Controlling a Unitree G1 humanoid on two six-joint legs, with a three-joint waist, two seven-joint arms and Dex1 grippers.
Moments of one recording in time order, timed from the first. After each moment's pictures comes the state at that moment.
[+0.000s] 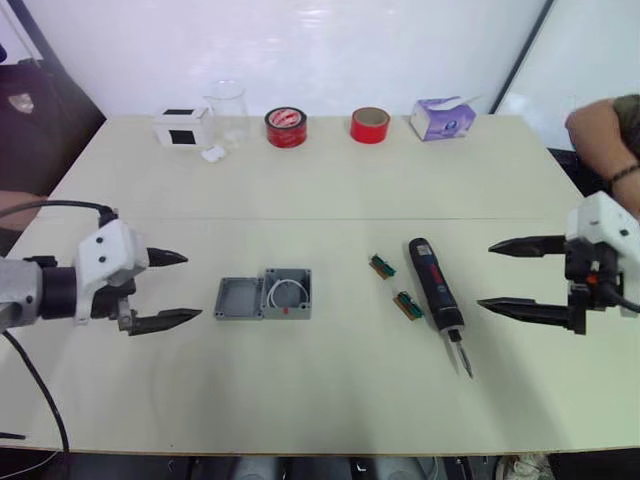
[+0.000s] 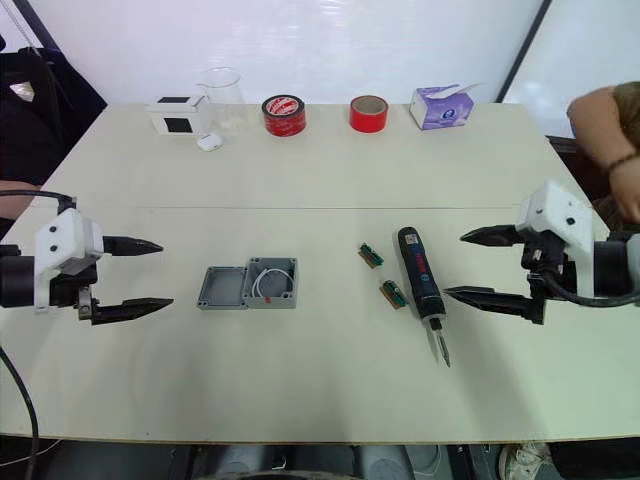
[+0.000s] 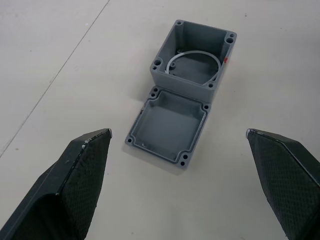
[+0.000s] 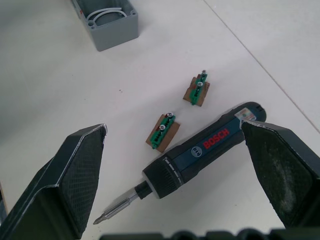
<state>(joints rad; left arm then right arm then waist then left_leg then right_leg) 0.00 1.14 0.41 -0.43 -0.54 0.56 -1.17 -0.07 -1.23 -0.51 -0.46 0.70 0.79 1.18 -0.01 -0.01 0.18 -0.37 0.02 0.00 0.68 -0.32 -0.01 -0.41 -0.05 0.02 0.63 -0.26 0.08</state>
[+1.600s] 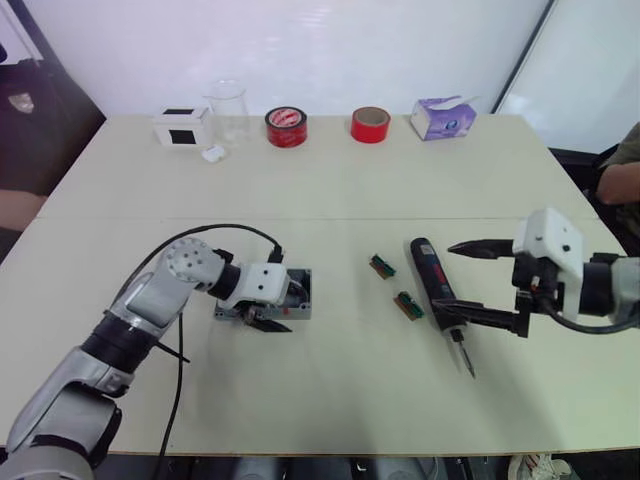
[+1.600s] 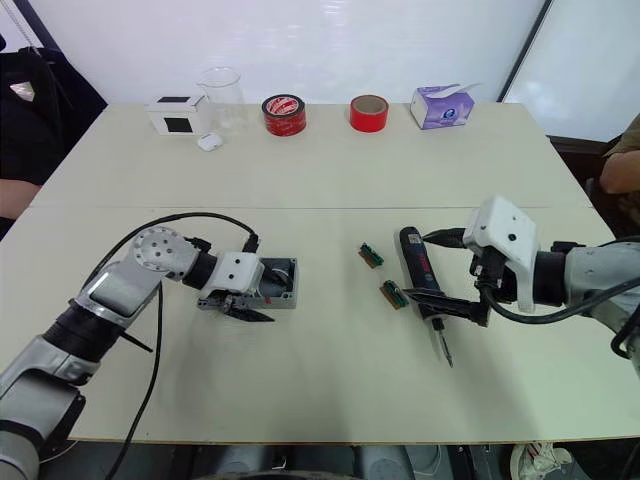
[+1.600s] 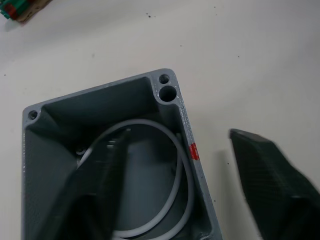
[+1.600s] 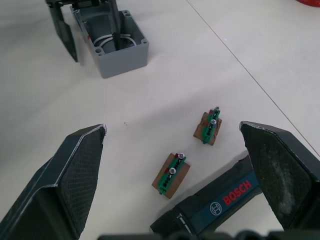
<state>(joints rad) -0.62 0.71 -0.42 0.08 -0.06 0.03 -1.38 -0.11 -1.12 -0.37 -0.61 0.73 0.78 0.95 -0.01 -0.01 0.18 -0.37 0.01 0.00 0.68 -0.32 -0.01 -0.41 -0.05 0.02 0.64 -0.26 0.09</state>
